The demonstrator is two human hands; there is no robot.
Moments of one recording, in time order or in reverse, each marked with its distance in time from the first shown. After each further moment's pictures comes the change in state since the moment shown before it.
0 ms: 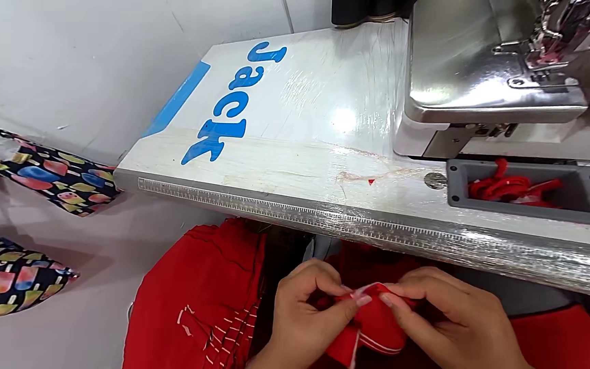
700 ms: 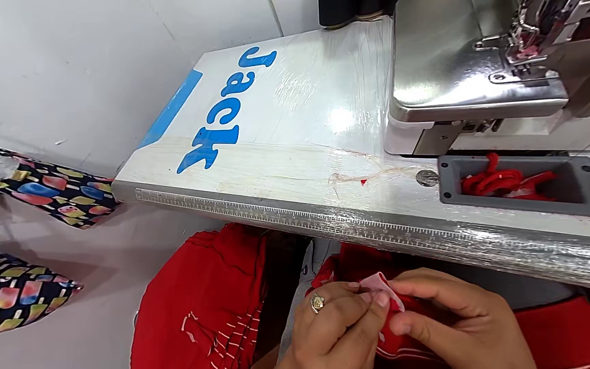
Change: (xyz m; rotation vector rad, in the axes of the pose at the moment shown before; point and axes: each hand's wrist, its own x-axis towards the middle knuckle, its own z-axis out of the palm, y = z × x) left_hand -0.001 0.005 0.024 0.595 0.024 0.621; right_hand -0.001 -0.014 -0.005 0.513 0.017 0.244
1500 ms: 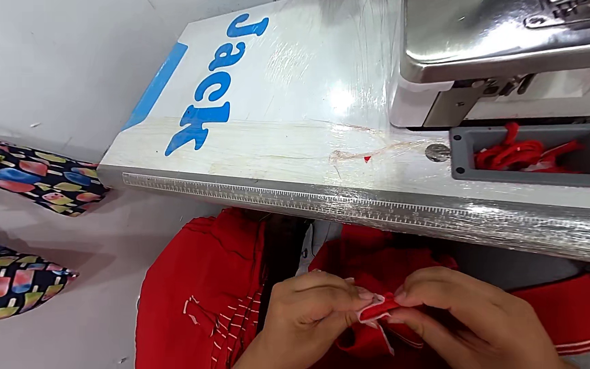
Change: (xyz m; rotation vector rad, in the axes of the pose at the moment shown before) left_hand -0.009 -0.019 -0.034 -0.549 -0.253 -0.354; right_hand -0.012 0.006 -0.012 -0.482 -0.162 -0.283
